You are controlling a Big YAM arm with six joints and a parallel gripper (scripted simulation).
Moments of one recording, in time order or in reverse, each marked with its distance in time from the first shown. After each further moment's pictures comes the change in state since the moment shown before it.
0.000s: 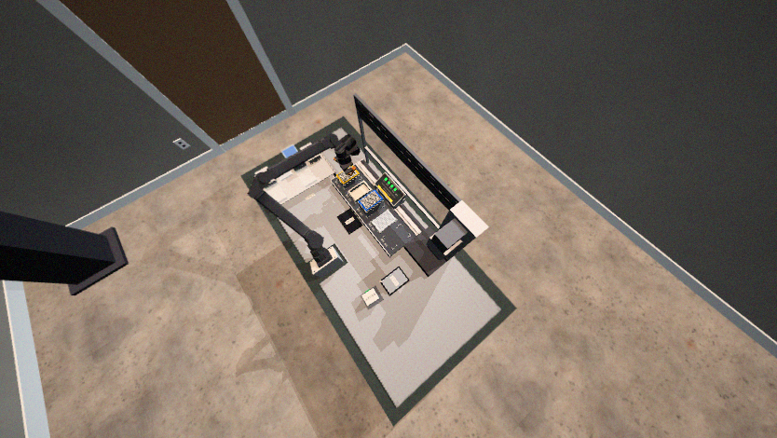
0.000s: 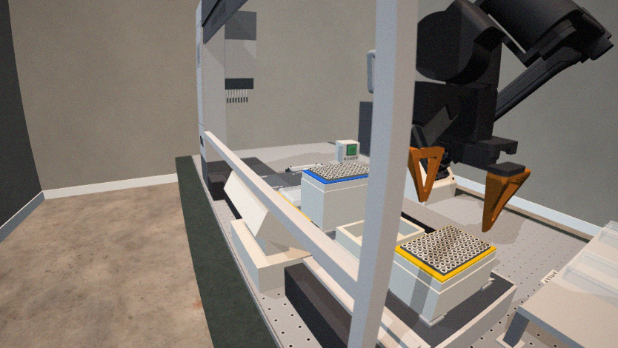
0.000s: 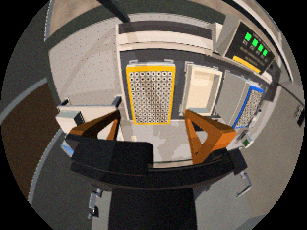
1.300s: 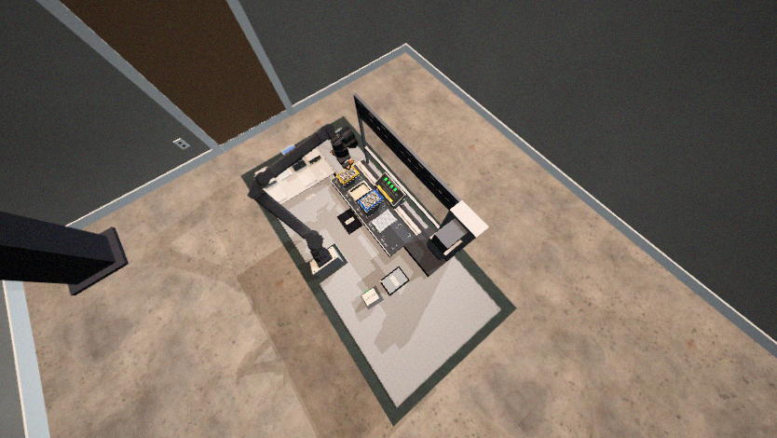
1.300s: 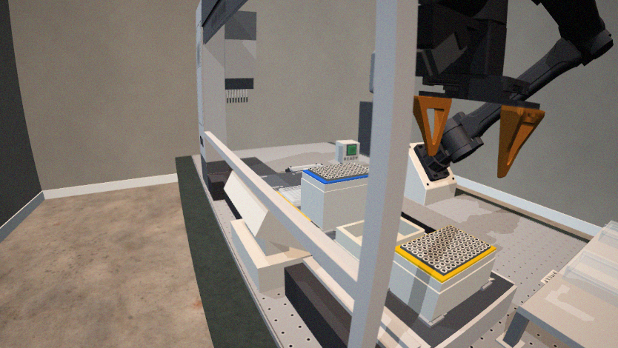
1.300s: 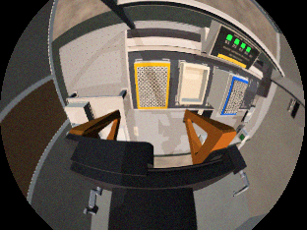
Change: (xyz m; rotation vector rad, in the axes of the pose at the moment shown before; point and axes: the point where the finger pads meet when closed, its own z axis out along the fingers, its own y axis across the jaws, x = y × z) arm 0.001 0.002 -0.063 -0.001 -0.011 -0.005
